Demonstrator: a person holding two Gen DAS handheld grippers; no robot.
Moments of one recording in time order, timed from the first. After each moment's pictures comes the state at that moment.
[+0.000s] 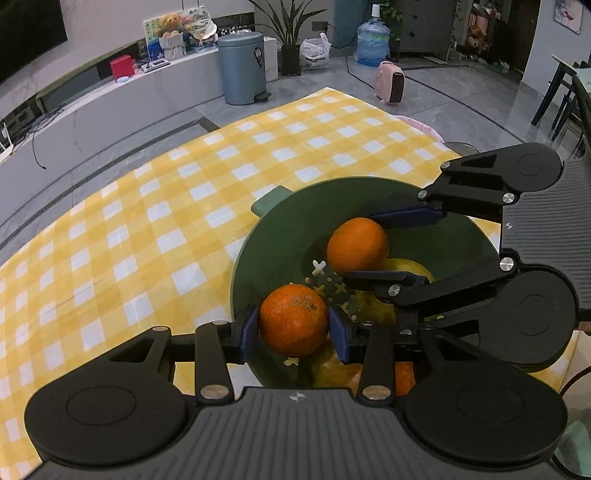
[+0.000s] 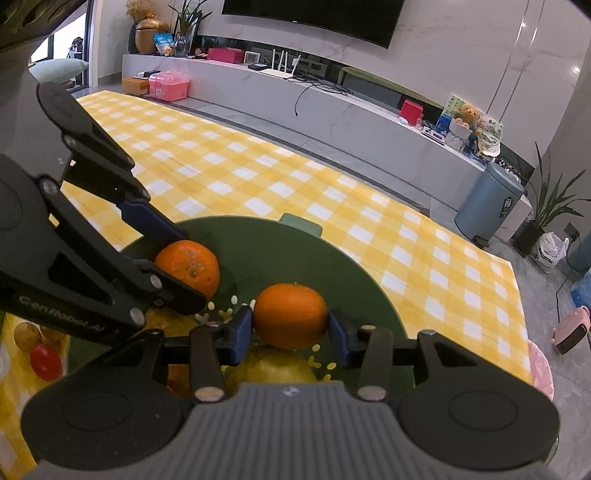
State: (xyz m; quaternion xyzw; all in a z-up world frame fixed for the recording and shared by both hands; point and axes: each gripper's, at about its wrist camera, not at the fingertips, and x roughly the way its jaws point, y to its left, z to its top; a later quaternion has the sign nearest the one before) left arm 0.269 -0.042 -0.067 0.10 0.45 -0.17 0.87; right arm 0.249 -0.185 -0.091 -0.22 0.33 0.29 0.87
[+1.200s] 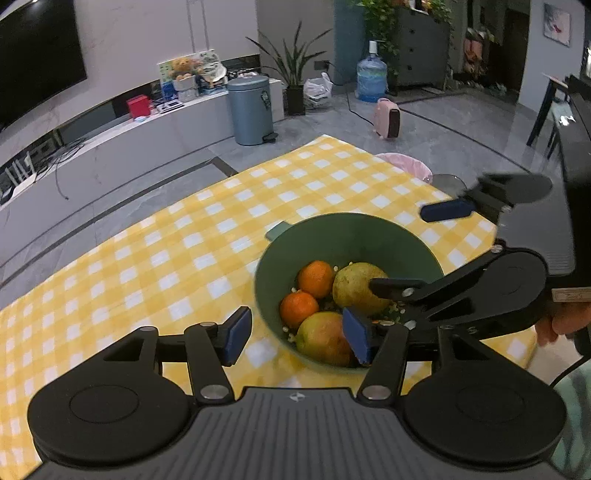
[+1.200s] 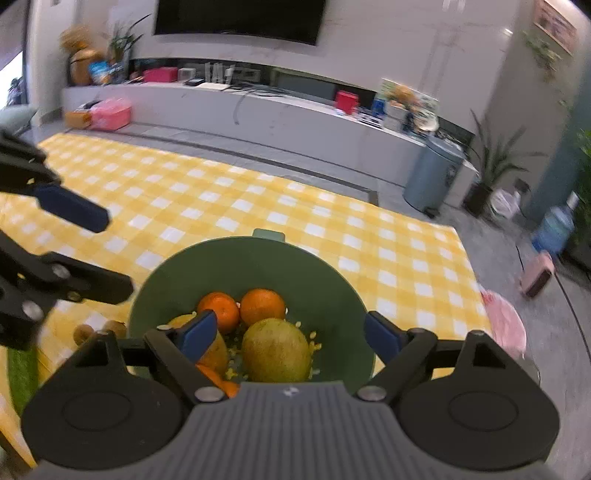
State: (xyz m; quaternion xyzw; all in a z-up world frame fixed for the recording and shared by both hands) left arm 0.192 -0.023 0.006 0.10 0.40 -0.16 0.90; right arm 0.189 -0.202 -0.032 -0.13 0.35 0.18 0.91
